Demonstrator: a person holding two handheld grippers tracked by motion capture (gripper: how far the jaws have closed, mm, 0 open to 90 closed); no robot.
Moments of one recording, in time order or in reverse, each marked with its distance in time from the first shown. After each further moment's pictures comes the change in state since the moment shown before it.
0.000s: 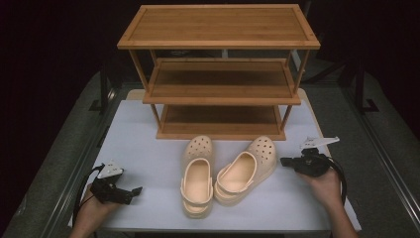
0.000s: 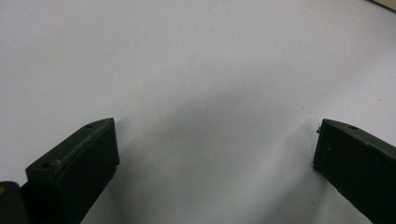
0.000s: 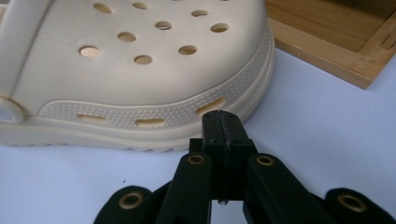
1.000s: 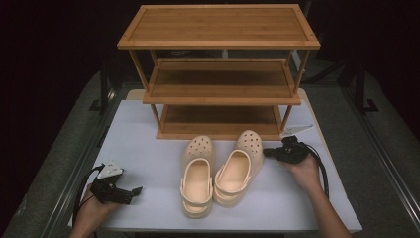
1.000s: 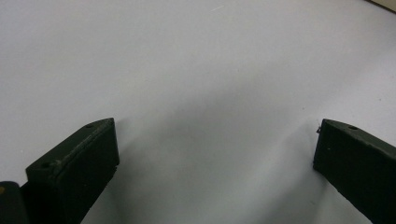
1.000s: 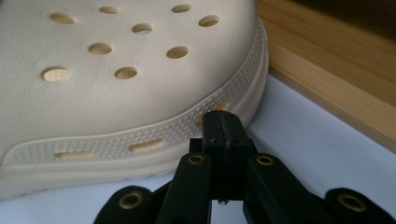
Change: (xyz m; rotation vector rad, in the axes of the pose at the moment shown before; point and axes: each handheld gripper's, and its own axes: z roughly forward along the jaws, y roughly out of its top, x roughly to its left) left arm 0.000 0.000 0.000 -0.003 0.000 0.000; right arm -0.004 0.036 0.051 0.022 0.050 -0.025
